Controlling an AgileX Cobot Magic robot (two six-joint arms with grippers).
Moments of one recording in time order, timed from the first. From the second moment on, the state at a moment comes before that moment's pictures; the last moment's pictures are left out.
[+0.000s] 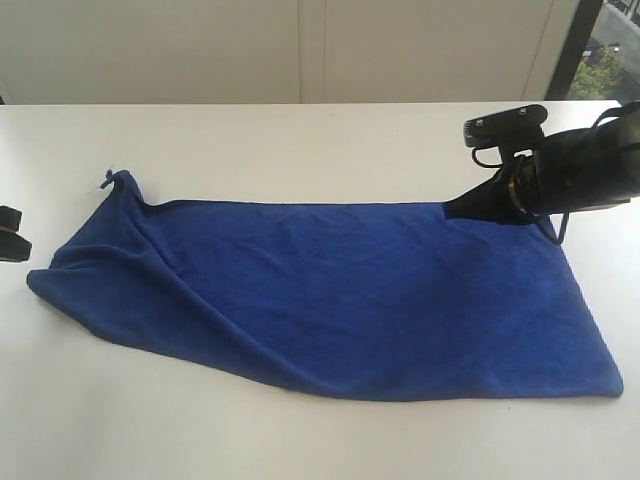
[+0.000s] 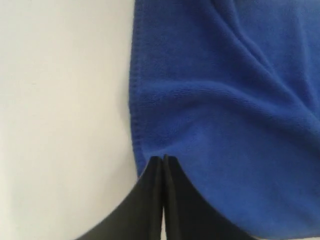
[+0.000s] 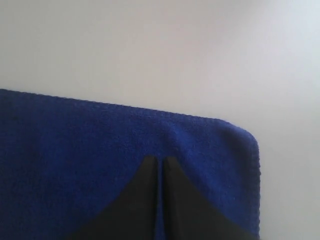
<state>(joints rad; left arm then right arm) 0.29 1.75 -0.93 -0.92 0.70 1.10 0.22 1.96 -1.05 -1.52 0.22 1.48</state>
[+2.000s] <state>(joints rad) 0.20 1.72 -0.95 -0.74 0.87 1.03 0.22 1.96 -1.05 -1.52 0.22 1.48</state>
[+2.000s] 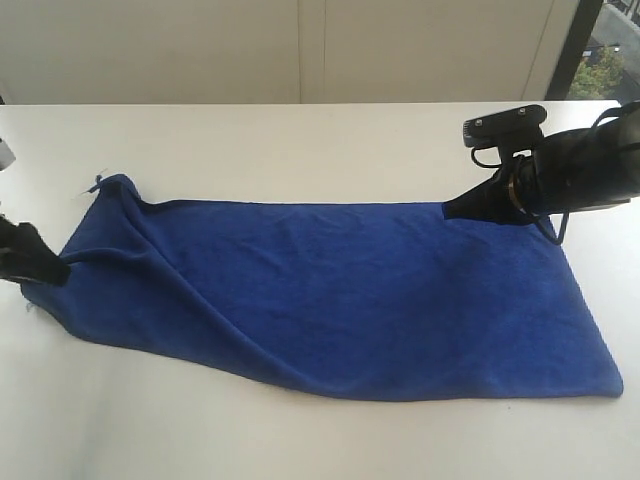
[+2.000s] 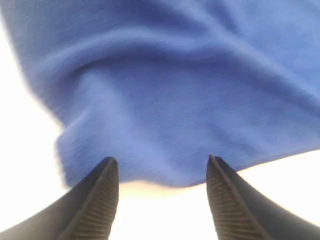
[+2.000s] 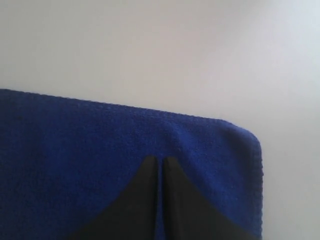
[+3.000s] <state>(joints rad) 0.20 1.78 -0.93 -0.69 0.82 0.94 0.22 1.96 -1.05 -1.52 0.18 1.48</state>
